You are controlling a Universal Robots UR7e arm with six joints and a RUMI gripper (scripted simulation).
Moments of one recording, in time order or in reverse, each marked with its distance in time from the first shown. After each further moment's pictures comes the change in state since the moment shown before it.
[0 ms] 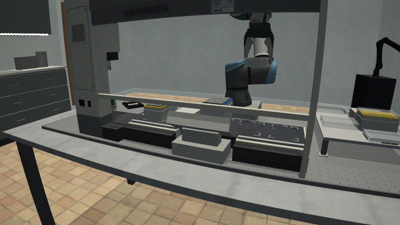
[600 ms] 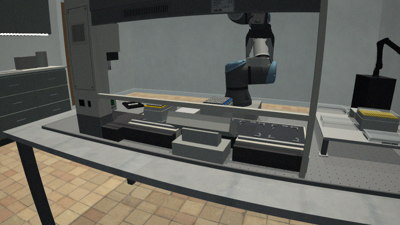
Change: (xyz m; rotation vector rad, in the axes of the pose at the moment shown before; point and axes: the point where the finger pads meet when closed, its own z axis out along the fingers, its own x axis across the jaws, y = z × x) arm 0.001 0.036 0.000 0.000 0.000 0.000
